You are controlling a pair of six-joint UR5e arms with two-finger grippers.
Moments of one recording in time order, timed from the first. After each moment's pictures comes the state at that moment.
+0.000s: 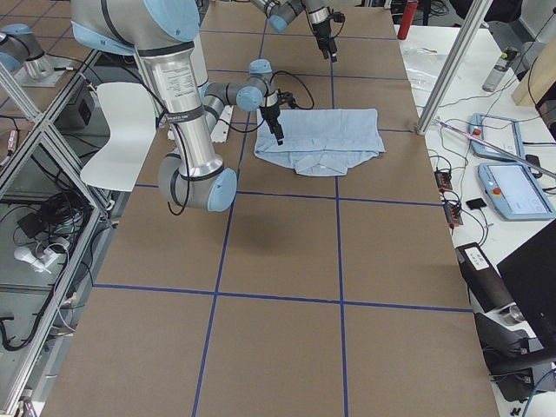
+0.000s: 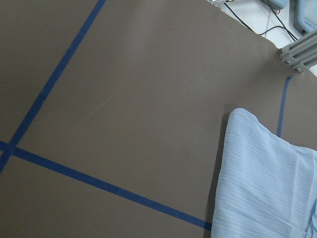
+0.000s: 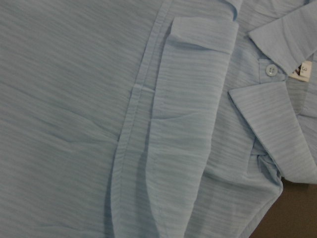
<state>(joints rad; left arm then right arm) -0.80 -1.96 -1.78 -2.06 -1.87 -1.55 0.33 -1.11 1.91 -1.70 1.58 0.89</state>
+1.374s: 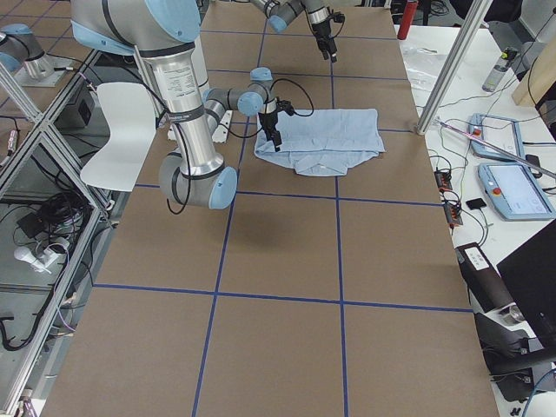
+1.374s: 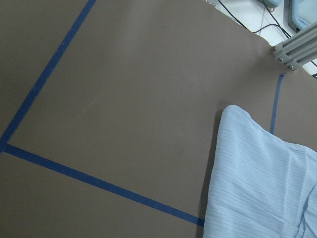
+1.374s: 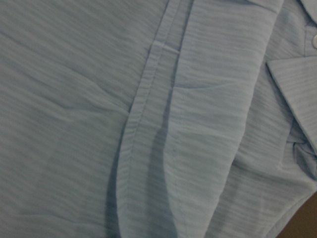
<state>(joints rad) -0.79 -1.97 -1.78 -2.07 -1.87 -1.56 0.32 -1.09 1.84 -1.70 1.61 0.84</state>
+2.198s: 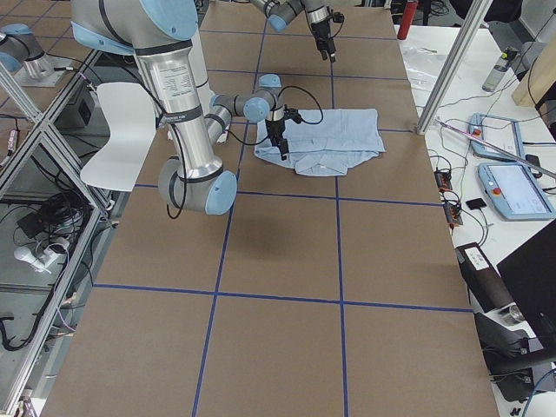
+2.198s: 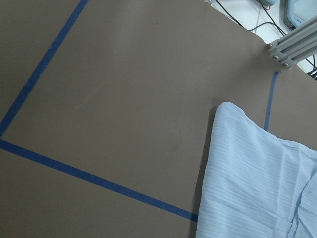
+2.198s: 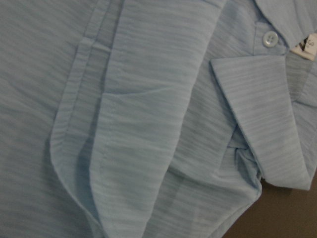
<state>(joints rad) -0.79 -1.98 -1.79 -2.06 -1.89 -1.57 0.41 -1.15 1.84 -1.70 1.65 0.75</state>
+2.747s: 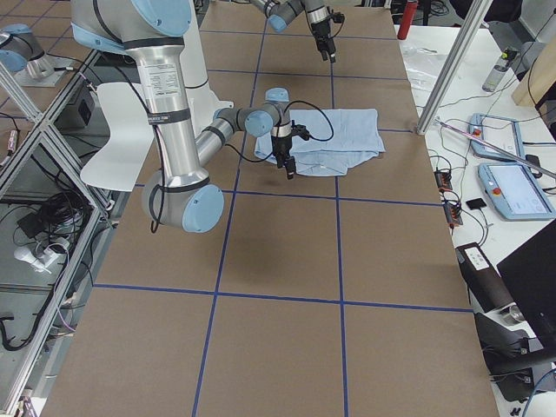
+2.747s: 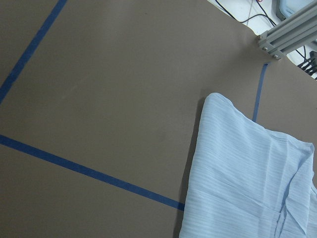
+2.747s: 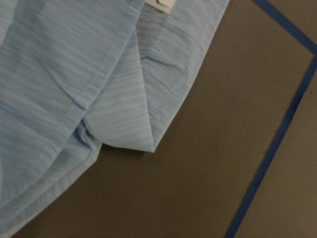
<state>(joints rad) -0.79 -2.00 -1.79 -2.06 -1.89 -1.57 0.52 -1.33 1.96 -1.70 1.69 0.63</state>
